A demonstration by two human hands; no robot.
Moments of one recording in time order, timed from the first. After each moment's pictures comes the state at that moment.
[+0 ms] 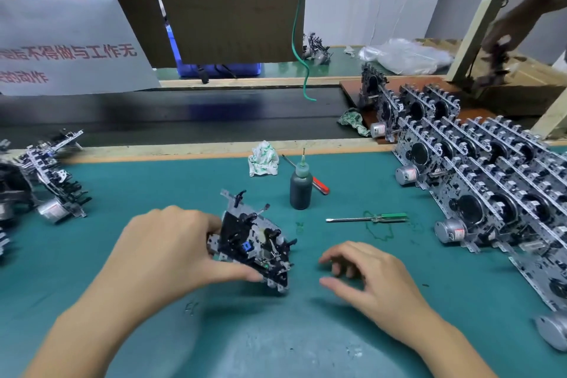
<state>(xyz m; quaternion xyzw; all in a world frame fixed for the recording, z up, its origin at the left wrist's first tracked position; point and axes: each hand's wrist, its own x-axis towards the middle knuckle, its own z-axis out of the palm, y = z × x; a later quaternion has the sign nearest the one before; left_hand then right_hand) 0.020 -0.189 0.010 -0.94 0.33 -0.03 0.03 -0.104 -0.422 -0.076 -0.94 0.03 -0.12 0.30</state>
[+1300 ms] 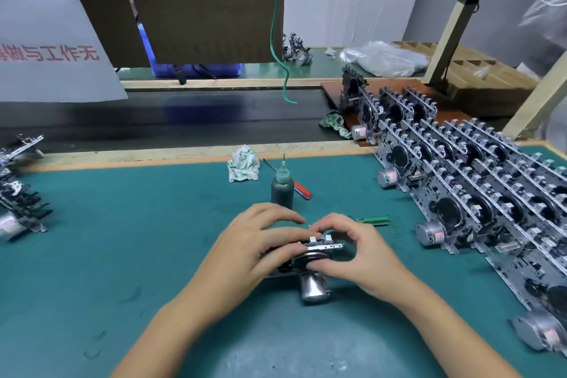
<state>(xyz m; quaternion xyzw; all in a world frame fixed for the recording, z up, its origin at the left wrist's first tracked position) 0.019 -0.262 -0.041 -0.77 0.52 0.01 -0.38 -0.075 -0.442 -0.057 -0.84 0.02 -0.10 0.53</state>
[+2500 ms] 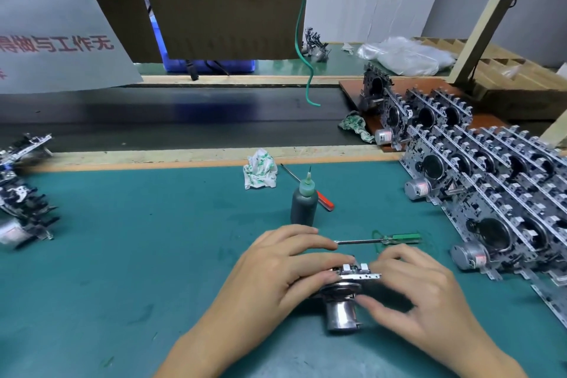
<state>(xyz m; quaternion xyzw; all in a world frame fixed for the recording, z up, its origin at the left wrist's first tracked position) 0.024 -0.265 -0.048 -0.76 0.53 -0.01 -0.37 -0.094 -0.460 -0.074 -0.94 -0.05 -0.30 0.16</state>
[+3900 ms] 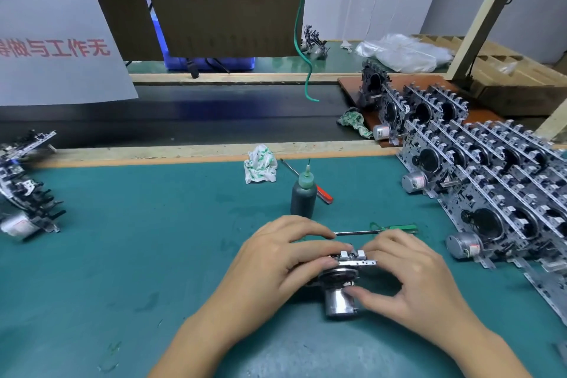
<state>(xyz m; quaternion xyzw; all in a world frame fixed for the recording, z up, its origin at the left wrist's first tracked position) 0.021 -0.265 -0.043 -0.76 0.53 0.01 -0.38 -0.093 -0.454 -0.071 -0.96 -0.02 -0.25 0.15</state>
